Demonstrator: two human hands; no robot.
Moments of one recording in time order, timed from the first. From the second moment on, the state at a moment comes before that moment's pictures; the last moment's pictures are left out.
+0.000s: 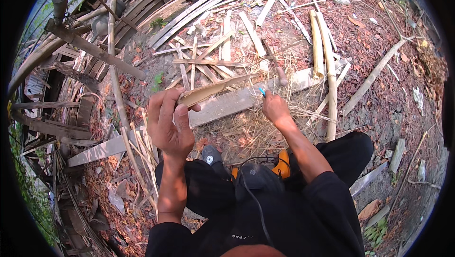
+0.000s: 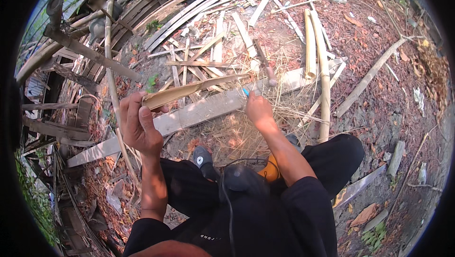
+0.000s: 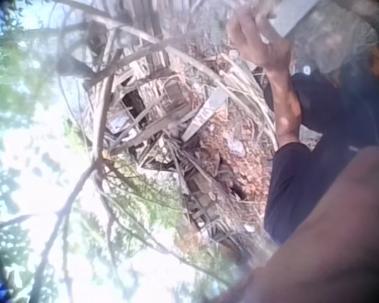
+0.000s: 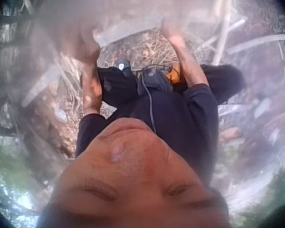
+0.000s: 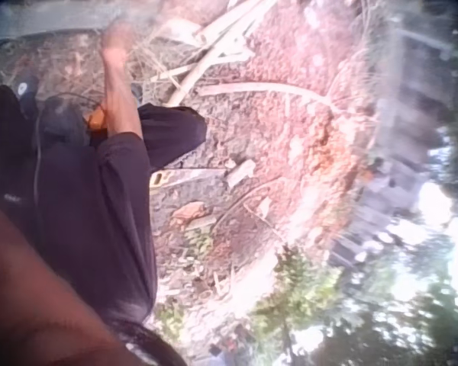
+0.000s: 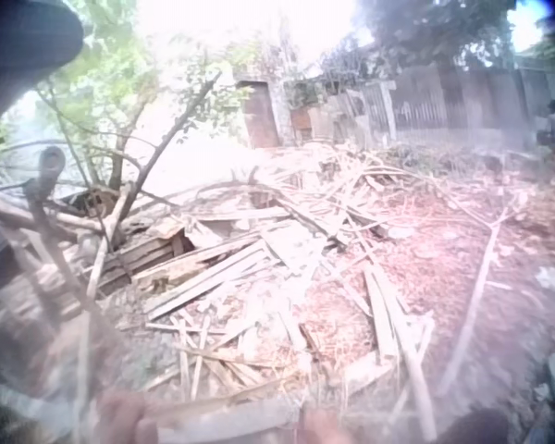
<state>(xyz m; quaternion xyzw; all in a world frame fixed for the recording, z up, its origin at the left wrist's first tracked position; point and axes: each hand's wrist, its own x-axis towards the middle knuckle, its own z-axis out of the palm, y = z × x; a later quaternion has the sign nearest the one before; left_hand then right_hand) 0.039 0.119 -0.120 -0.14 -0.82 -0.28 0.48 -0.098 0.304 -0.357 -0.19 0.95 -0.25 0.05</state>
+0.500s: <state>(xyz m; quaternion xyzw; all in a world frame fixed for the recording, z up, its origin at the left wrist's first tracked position) 0.023 0.117 -0.126 -0.25 -0.81 -0.19 0.50 -0.018 0.324 -0.239 -0.14 0.84 -0.53 0.00</state>
